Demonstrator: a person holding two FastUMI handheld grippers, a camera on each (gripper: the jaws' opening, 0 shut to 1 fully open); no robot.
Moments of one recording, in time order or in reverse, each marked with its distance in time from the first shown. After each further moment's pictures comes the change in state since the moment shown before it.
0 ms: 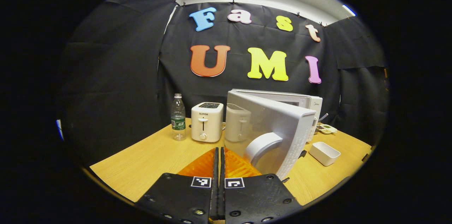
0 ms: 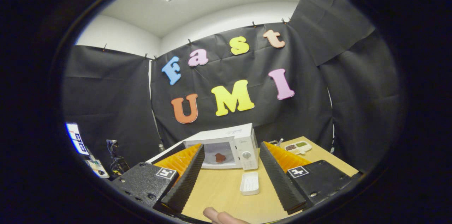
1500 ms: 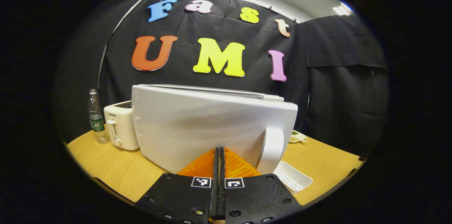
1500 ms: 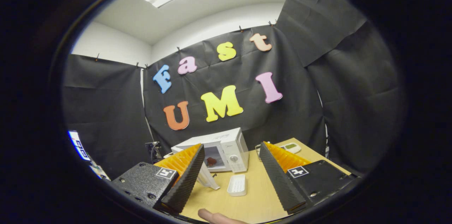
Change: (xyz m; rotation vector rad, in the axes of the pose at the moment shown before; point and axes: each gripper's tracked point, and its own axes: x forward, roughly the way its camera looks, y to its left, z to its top) left arm 0.125 -0.204 0.001 -0.007 0.000 -0.296; right arm -0.020 -0.060 0.018 0.068 -0.059 -0.028
